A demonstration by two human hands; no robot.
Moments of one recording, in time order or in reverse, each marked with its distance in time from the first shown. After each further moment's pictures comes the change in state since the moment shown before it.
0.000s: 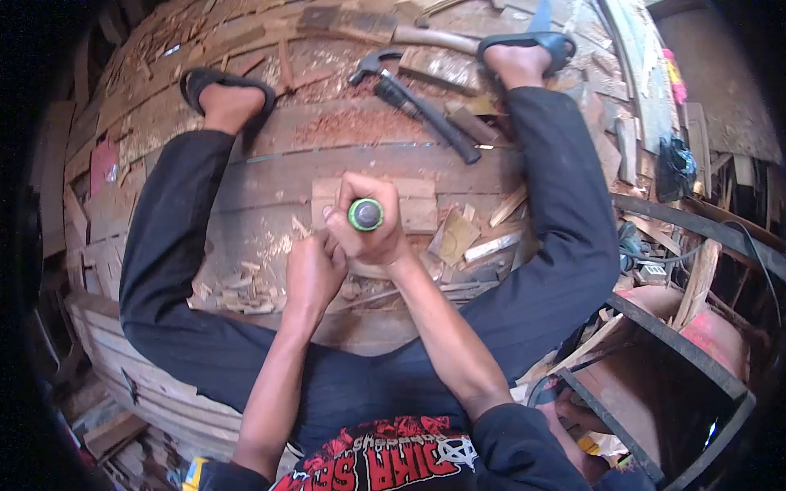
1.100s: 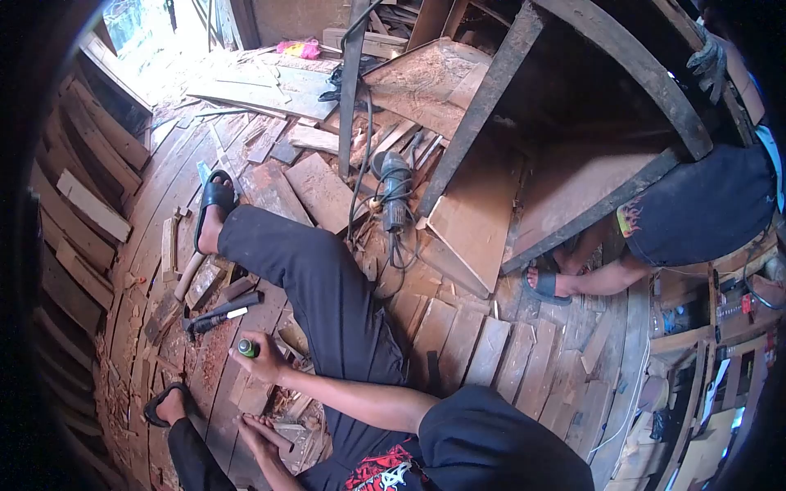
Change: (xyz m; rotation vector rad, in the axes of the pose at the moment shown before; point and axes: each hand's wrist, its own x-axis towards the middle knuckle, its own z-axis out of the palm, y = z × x) left_hand 0.008 -0.061 0.035 -1.192 -0.271 -0.371; right_hand -0.077 0.037 -0.047 -0.130 0.959 -0.033
